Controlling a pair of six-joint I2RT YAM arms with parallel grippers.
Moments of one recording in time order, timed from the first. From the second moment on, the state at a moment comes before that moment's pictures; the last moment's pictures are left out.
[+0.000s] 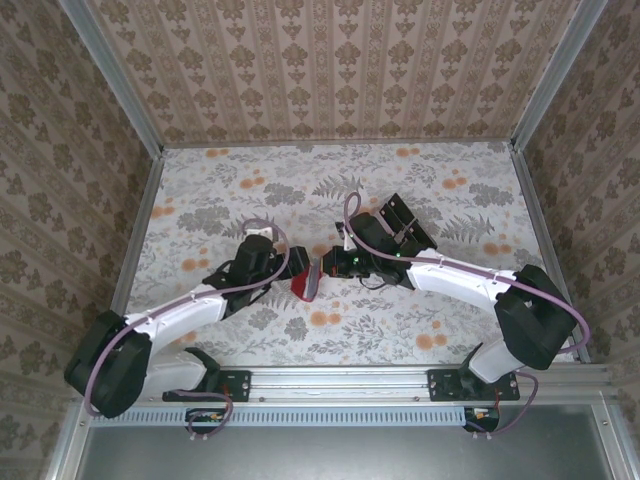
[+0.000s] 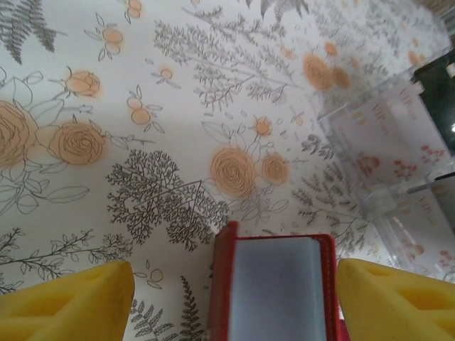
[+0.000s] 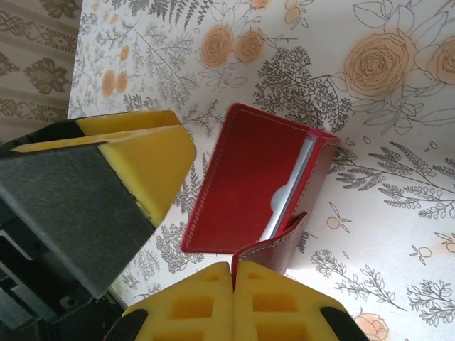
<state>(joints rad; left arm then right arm) -0.67 1.22 0.51 0.07 0.01 -0.72 0.75 1.51 0.94 -0.17 -0.26 0.78</state>
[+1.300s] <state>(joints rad) -0.84 1.29 0.52 -0.30 -0.28 -0.77 0.68 1.38 0.70 -0.23 -0.17 0.74</state>
